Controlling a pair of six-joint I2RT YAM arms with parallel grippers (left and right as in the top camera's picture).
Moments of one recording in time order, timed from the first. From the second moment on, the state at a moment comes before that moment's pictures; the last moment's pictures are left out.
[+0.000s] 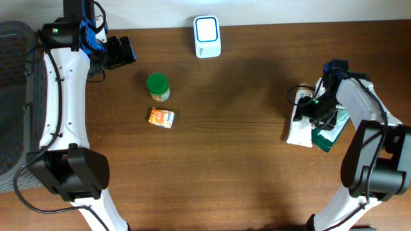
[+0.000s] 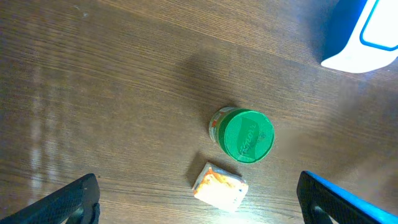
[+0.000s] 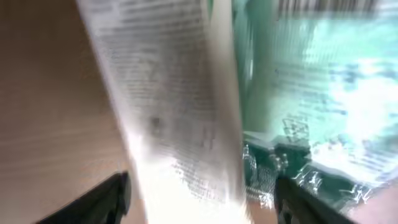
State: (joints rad) left arm 0.05 2.03 2.17 -1.28 0.09 -0.24; right arm -0.19 1.95 1.41 -1.05 -0.13 0.15
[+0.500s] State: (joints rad) left arm 0.05 2.03 2.17 -1.28 0.09 -0.24; right arm 0.28 1.94 1.80 -0.94 -0.39 0.04
